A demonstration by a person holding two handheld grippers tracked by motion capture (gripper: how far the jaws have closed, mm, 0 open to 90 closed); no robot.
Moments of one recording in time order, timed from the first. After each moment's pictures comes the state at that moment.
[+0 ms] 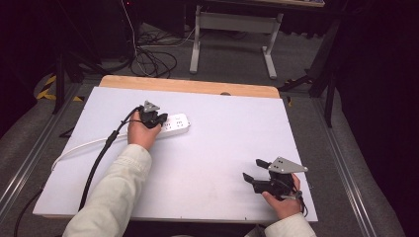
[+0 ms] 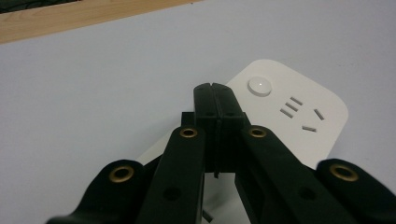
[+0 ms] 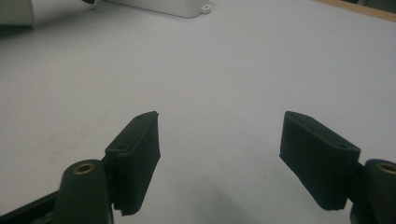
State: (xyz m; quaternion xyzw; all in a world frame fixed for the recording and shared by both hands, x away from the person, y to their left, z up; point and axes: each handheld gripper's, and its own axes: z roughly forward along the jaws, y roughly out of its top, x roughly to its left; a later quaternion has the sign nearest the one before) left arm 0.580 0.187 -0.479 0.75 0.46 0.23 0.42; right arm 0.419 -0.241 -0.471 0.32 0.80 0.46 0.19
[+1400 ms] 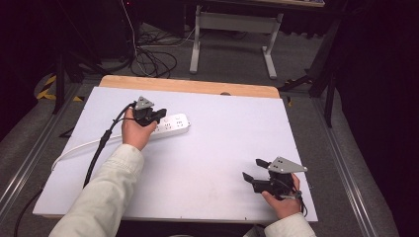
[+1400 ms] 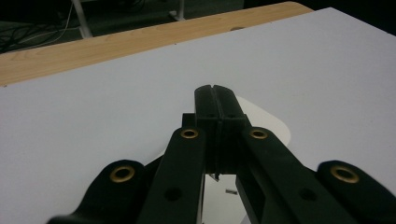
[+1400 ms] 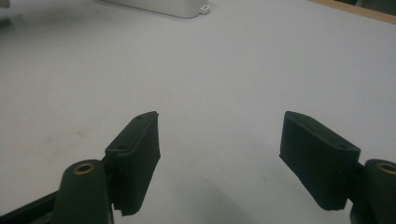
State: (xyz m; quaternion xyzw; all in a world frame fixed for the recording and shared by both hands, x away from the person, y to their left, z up) left arm 0.562 0.196 -0.446 0.74 0.43 0.22 0.47; right arm 0.420 -0.240 -0.471 0.32 0.80 0.46 0.20
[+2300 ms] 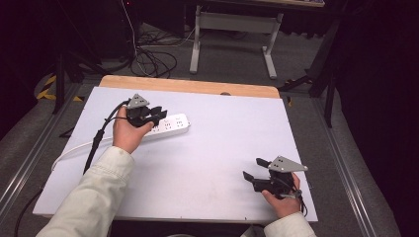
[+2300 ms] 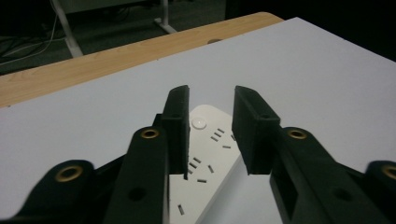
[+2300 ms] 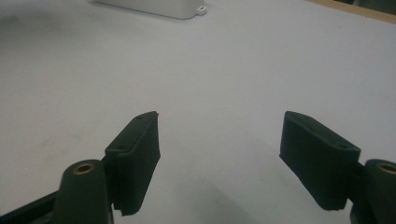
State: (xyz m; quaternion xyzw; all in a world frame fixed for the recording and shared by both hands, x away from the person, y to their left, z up) left arm 0.538 0.203 -0.415 0.75 0.40 0.21 0.48; right arm 0.421 -0.240 -0.471 0.33 0.80 0.46 0.20
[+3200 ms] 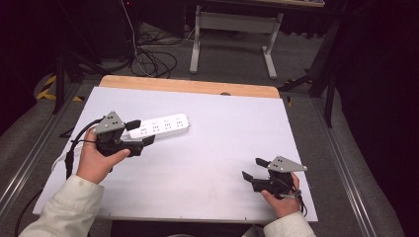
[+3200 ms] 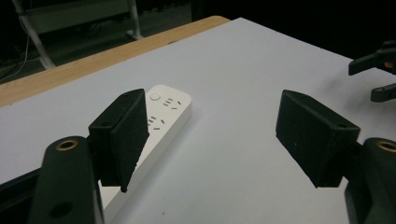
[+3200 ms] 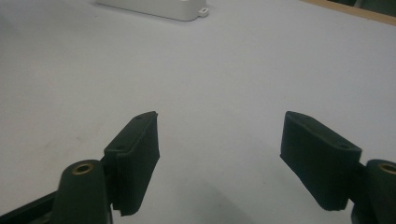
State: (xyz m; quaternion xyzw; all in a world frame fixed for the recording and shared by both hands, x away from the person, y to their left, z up) left arm 0.440 0.238 -0.387 0.77 0.33 0.20 0.51; right arm 0.421 -0.238 -0.470 0.33 0.80 0.46 0.20
